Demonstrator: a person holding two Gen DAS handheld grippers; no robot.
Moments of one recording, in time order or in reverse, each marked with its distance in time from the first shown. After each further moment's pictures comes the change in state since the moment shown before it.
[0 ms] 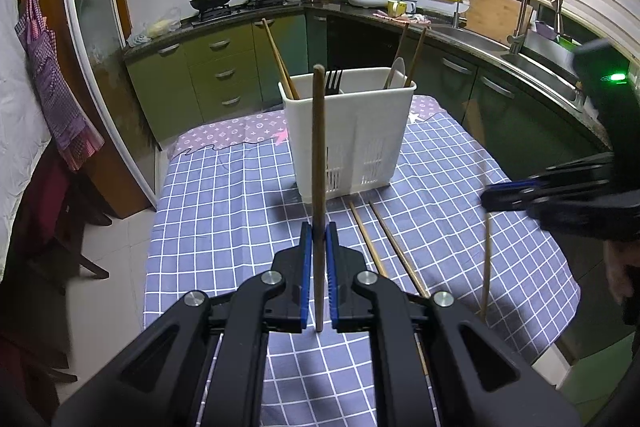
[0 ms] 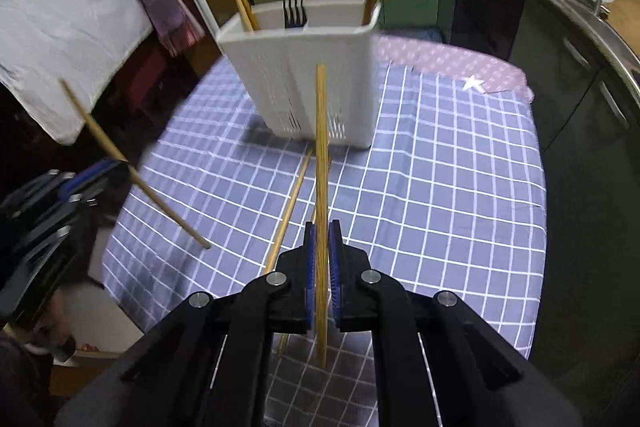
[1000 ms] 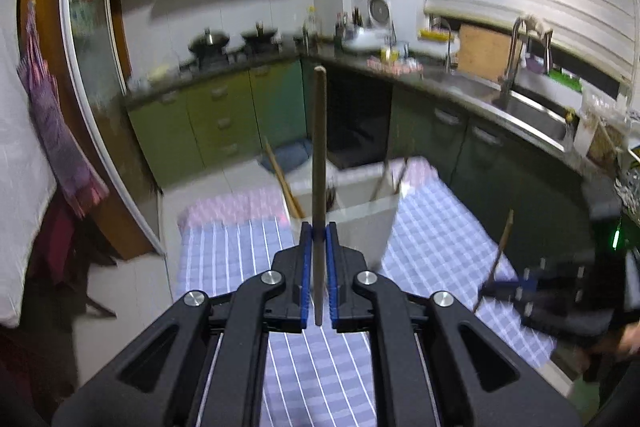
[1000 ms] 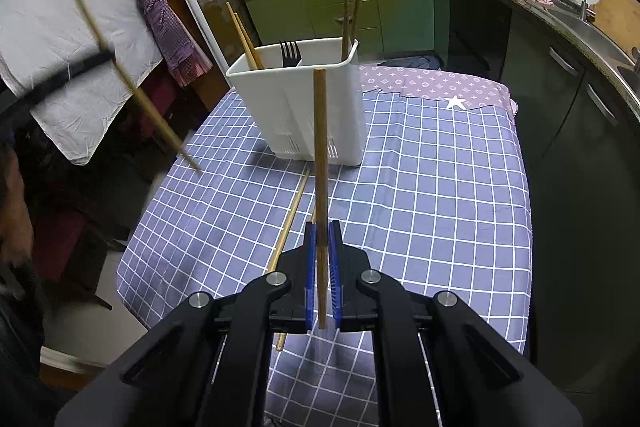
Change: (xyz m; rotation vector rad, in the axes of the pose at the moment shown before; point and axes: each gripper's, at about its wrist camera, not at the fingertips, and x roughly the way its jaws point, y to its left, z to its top) left arm -0.063 -0.001 0.099 0.035 -0.170 0.002; right arm -0.033 -0.016 -0.016 0.017 -0.095 0.030
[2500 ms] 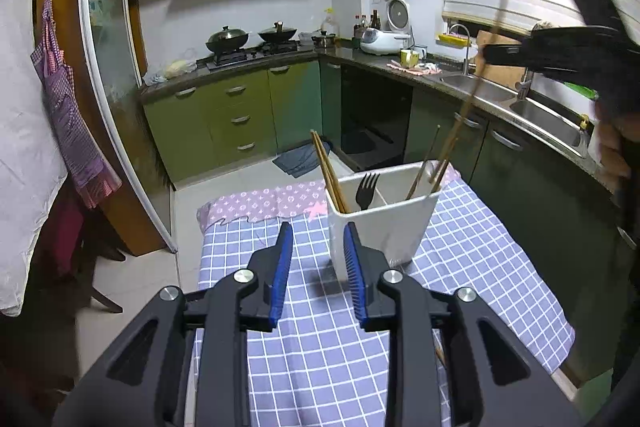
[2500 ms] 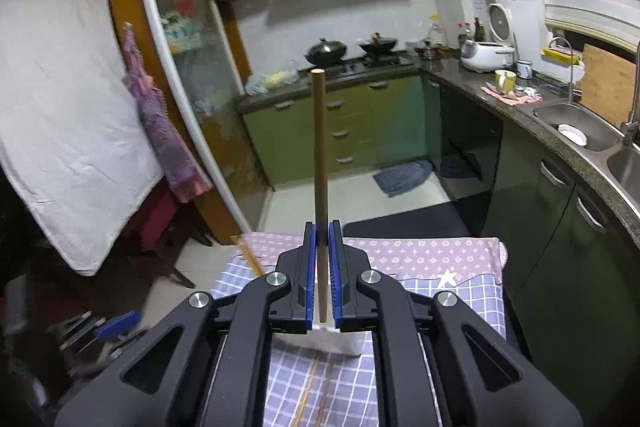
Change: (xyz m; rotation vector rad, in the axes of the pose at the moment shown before) left arm 0.003 0.049 -0.031 -0.038 0.033 0.033; right arm -0.061 0.010 0.186 0.040 -0.350 -0.030
